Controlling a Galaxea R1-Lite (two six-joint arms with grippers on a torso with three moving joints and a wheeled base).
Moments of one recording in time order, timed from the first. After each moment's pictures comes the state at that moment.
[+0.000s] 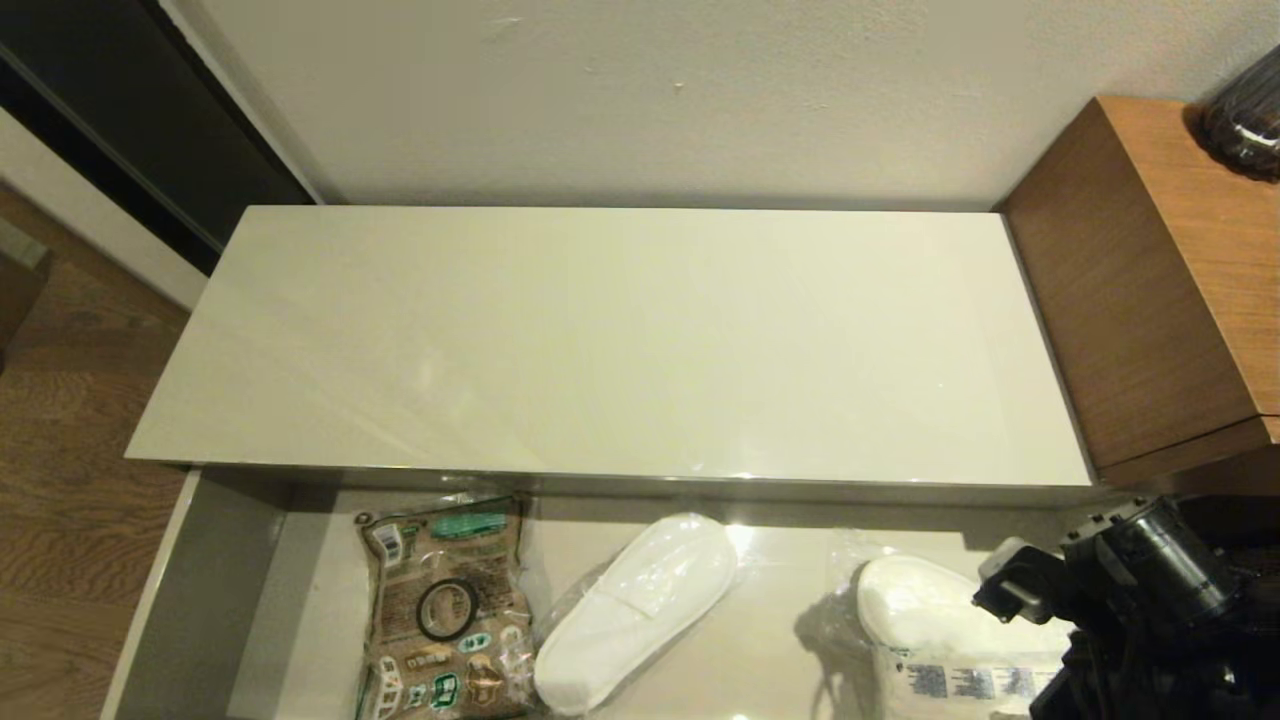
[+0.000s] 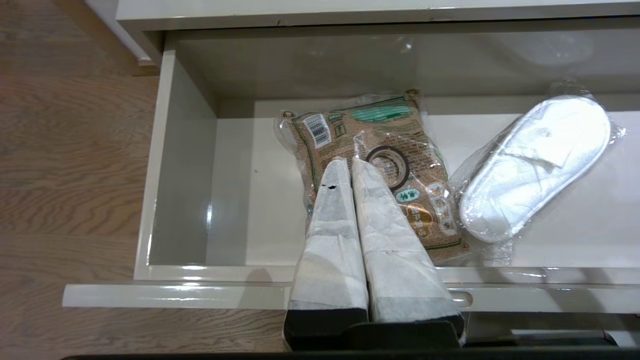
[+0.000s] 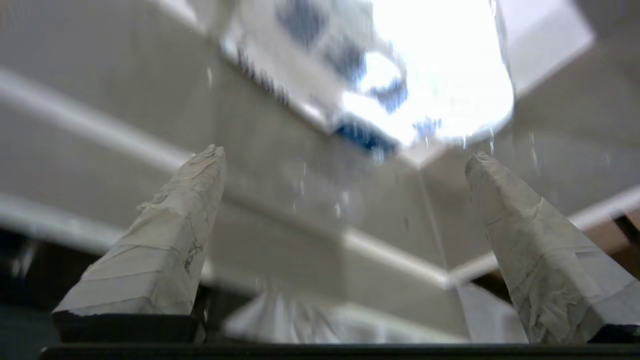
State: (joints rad) left arm 0.01 0.00 0.00 0.00 -0.01 0.03; right arm 0.45 1.52 -0.46 0.05 -0.28 -0.22
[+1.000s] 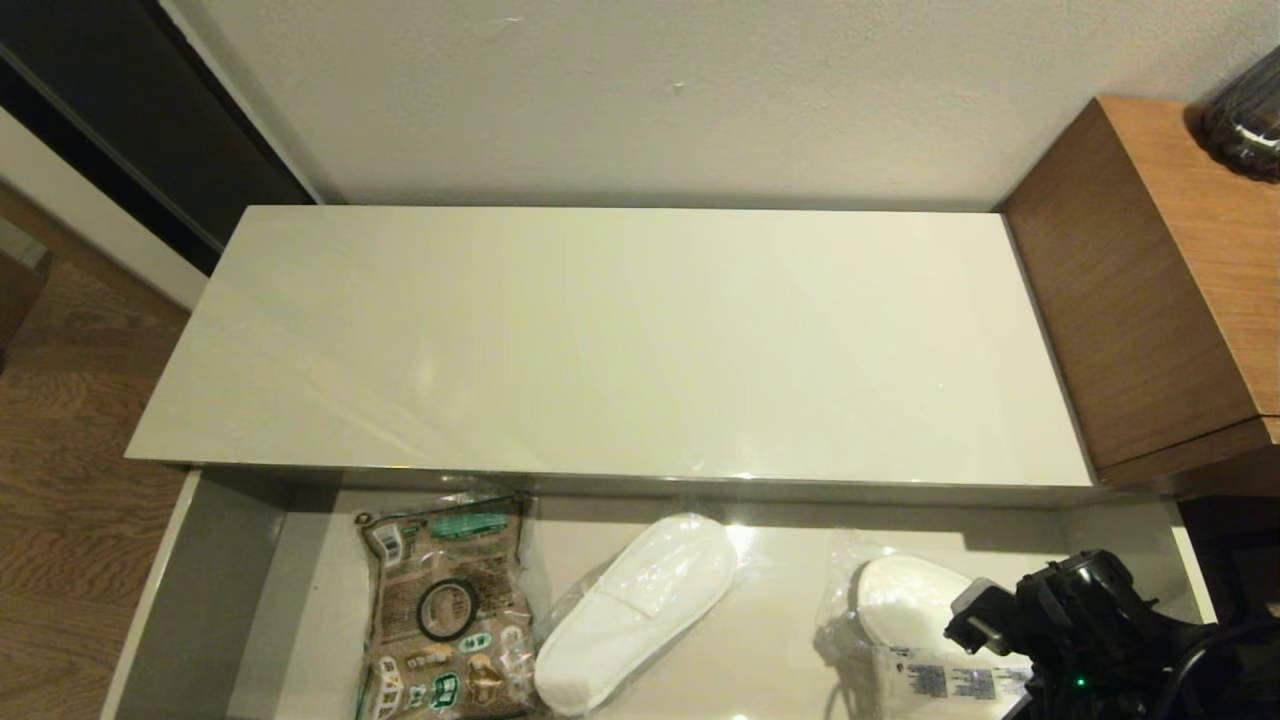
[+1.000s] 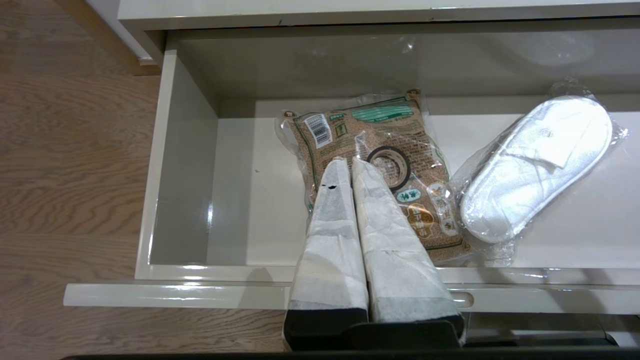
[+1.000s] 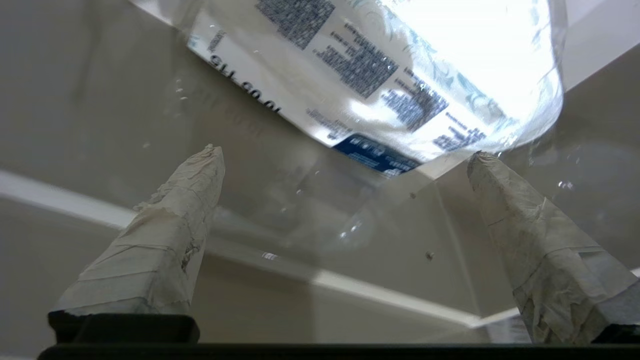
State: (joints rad) left arm 0.01 0.00 0.00 0.00 -0.01 0.03; right arm 0.37 1.79 -0.25 -0.41 -0.29 -0.28
